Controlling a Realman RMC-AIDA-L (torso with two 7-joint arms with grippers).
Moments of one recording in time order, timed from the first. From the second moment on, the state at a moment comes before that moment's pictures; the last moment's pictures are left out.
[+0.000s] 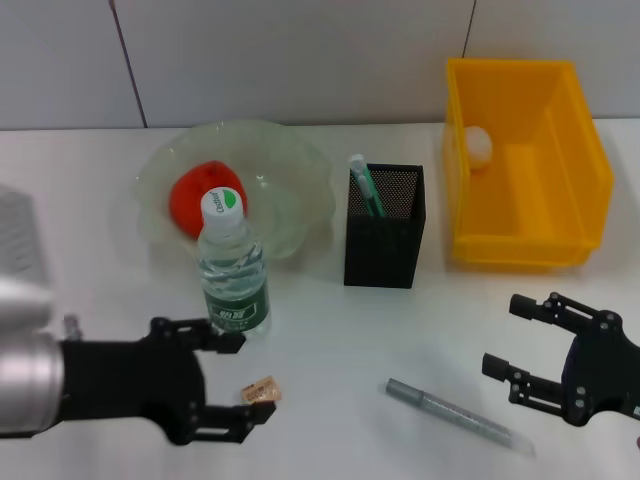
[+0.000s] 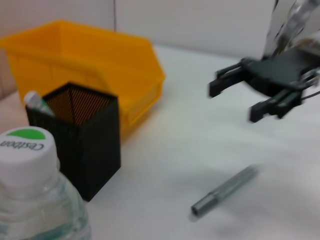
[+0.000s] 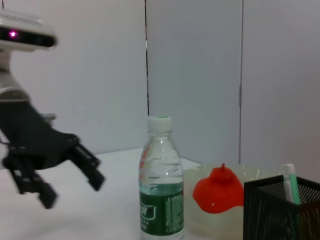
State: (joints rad) left arm -0.04 -2.07 1.34 1.49 1.88 1.48 -1.71; right arm 0.12 2.04 2.00 0.71 1.74 -1.46 0.92
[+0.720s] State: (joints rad) left arm -0.29 -2.08 1.72 1.61 2.44 1.38 -2.40; right arm 0.10 2.04 2.00 0.65 1.69 -1.47 0.94
